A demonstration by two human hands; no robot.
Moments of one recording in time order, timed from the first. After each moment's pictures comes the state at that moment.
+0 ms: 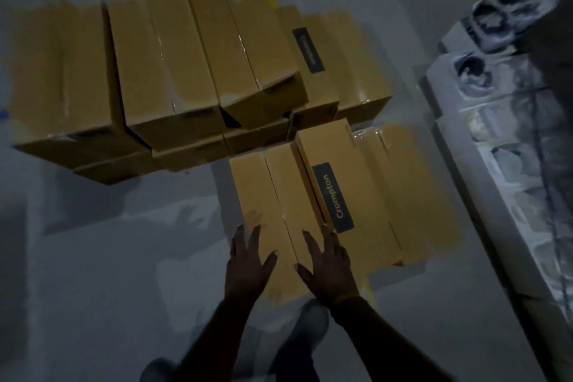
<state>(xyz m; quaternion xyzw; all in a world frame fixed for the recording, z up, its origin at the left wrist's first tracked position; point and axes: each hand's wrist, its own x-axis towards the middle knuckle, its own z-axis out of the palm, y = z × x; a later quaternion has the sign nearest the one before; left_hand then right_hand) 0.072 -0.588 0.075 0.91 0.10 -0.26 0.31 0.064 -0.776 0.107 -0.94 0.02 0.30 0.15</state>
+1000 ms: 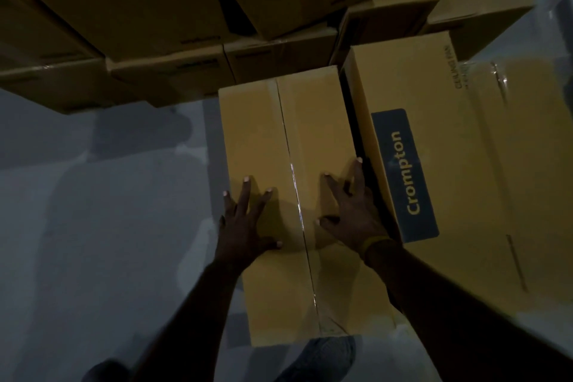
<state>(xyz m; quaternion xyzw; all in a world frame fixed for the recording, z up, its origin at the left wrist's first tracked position) 0.121 -0.565 -0.238 0.93 0.05 -0.26 0.26 0.176 -0.809 -0.206 -0.94 -0.03 0.29 0.19</state>
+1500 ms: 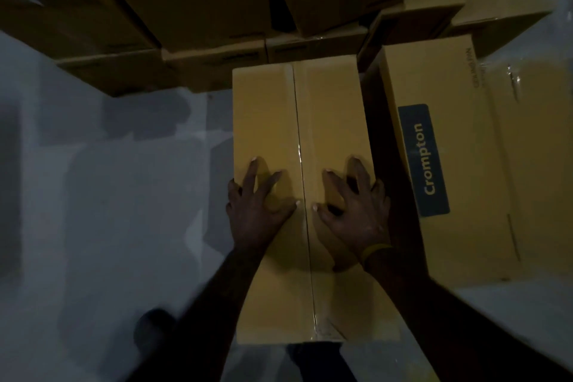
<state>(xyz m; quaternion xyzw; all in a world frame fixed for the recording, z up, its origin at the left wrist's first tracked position) 0.097 -0.529 -0.132 0.94 0.16 -0.14 0.27 0.134 -0.732 -0.104 -0.95 -0.01 0.26 0.15</state>
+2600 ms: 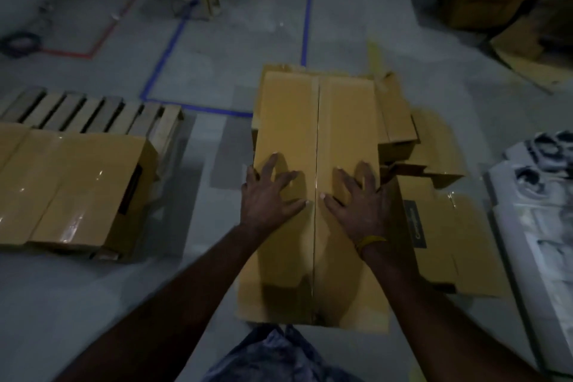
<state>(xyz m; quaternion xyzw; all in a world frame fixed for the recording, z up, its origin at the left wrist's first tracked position) -0.142 -0.174 0.453 0.97 0.07 0.00 0.24 -0.100 -0.383 0.469 -0.99 -0.06 0.02 0.11</state>
